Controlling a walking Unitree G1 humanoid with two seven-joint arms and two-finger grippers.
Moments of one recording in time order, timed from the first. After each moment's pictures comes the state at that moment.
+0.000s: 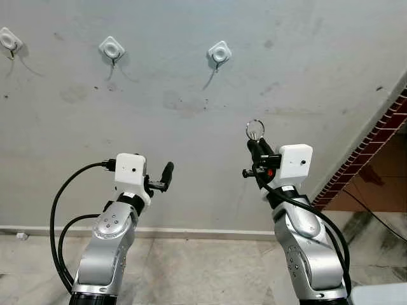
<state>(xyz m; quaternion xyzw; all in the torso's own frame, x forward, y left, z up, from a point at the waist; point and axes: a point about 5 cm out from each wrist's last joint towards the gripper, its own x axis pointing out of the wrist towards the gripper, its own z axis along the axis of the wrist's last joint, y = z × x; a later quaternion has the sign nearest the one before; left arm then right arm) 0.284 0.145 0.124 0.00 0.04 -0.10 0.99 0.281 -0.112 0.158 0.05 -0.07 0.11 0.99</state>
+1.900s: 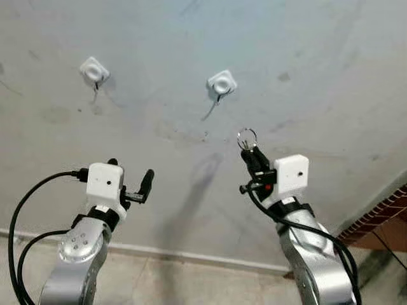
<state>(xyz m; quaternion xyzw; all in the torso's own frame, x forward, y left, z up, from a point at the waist) 0.245 0.178 0.136 0.06 0.04 -0.08 0.99 0.266 -0.098 0.159 0.01 -0.08 0.17 0.98</state>
